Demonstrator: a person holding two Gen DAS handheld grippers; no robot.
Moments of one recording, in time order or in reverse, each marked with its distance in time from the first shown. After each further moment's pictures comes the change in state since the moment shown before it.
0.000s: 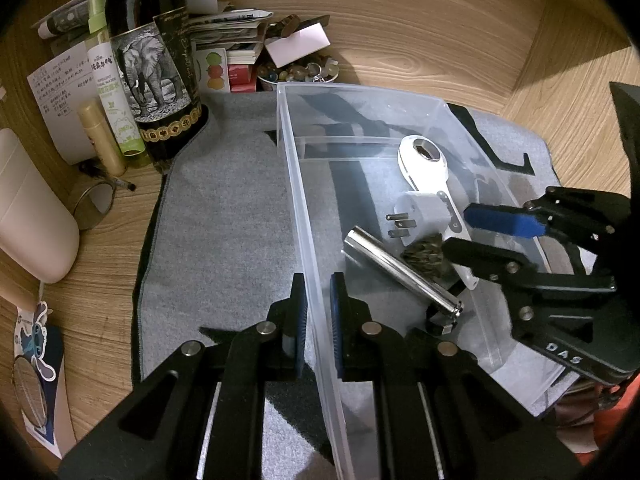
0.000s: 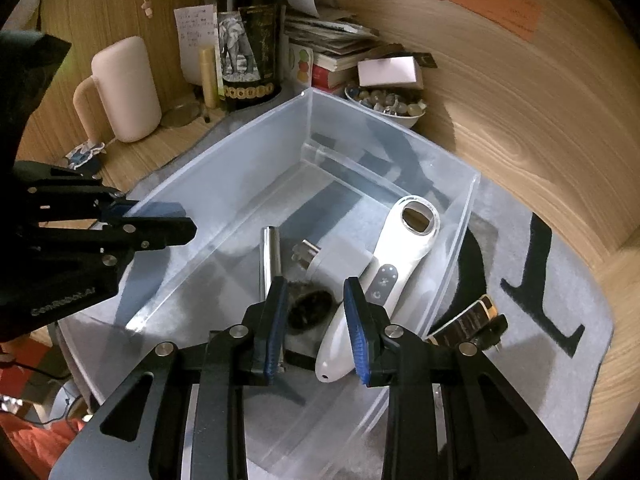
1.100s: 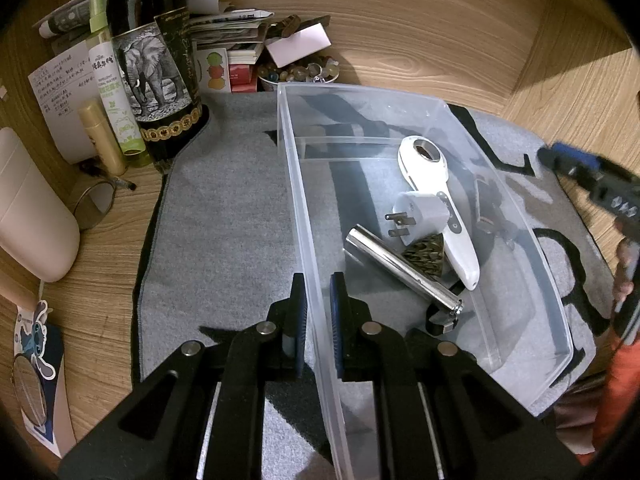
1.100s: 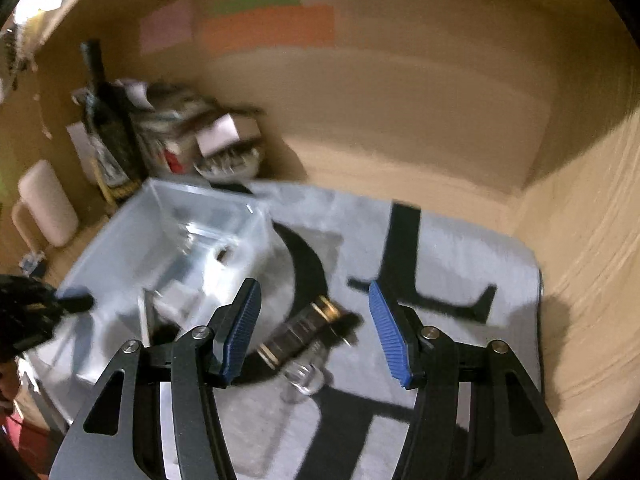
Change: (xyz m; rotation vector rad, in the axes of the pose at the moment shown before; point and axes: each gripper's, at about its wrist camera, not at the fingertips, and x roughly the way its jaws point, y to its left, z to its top) left arm 0.000 -0.001 0.001 -0.001 0.000 0.000; right arm -0.046 -0.117 -0.028 0.325 -0.114 -0.192
